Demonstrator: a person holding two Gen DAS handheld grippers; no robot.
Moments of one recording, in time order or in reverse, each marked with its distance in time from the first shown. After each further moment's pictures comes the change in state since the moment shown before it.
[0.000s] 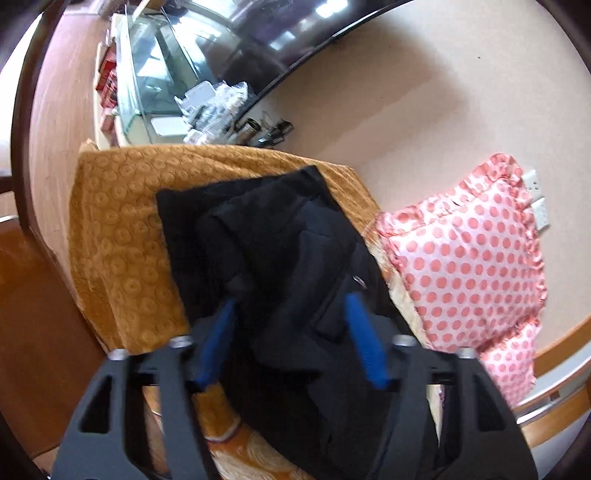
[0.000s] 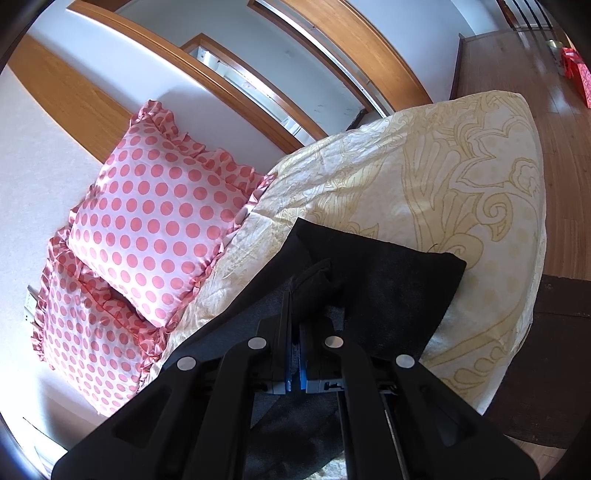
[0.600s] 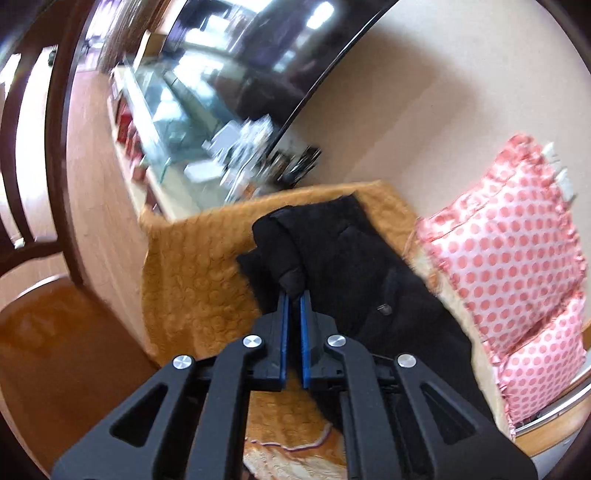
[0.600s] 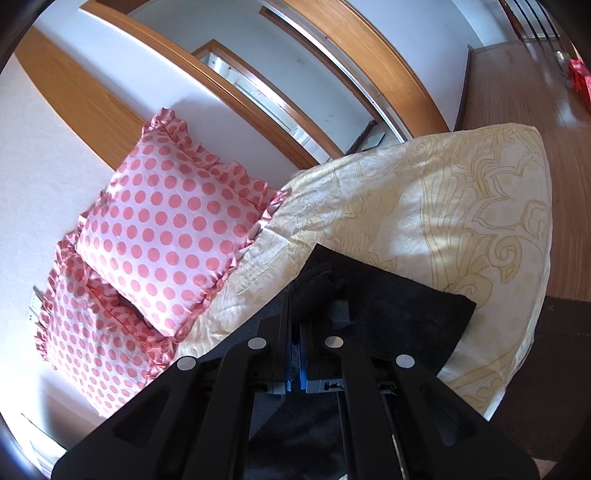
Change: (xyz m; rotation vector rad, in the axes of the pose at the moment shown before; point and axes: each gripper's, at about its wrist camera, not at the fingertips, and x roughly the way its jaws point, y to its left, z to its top) left arm -0.023 0.015 0.012 0.140 -0.038 0.185; right arm -0.003 0.017 0.017 -0.031 -0.028 0.013
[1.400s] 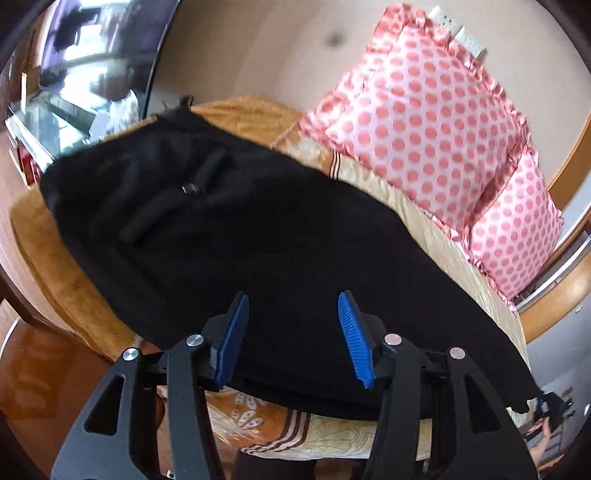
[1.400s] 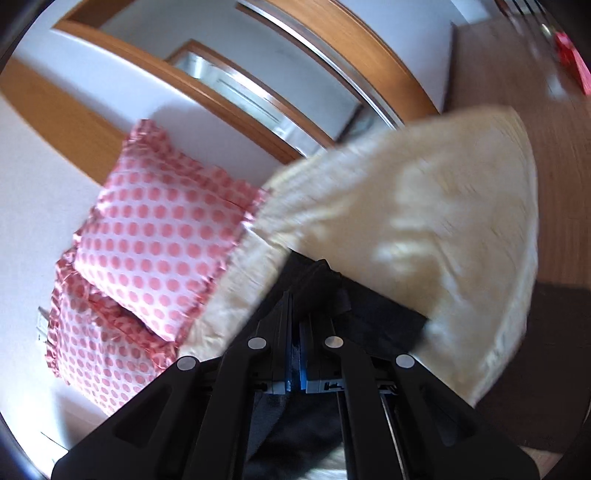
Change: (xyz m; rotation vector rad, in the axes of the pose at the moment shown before) left arm 0.013 -0.112 -0.083 0.405 0.192 -0.215; right arm -0.004 -0.038 0.013 0.099 0.058 -0.008
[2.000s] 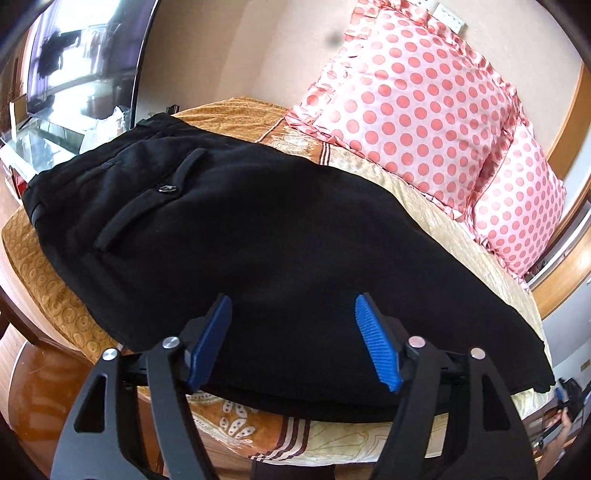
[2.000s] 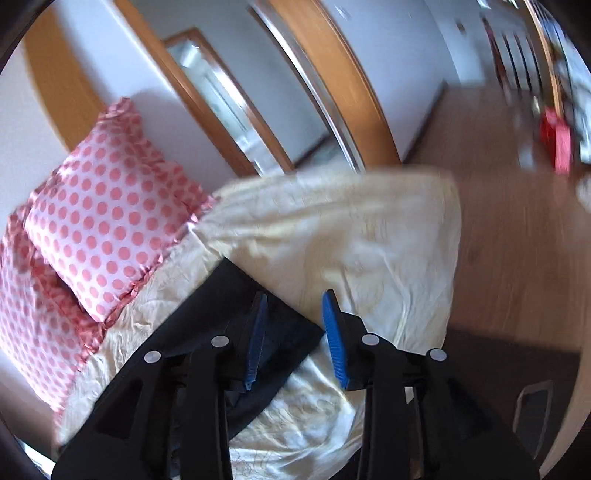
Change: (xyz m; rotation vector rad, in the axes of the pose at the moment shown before) left arm 0.008 -0.017 -0.011 0.104 -0.015 0.030; right arm -0.039 0.016 -0.001 -0.261 -0.091 -0.230
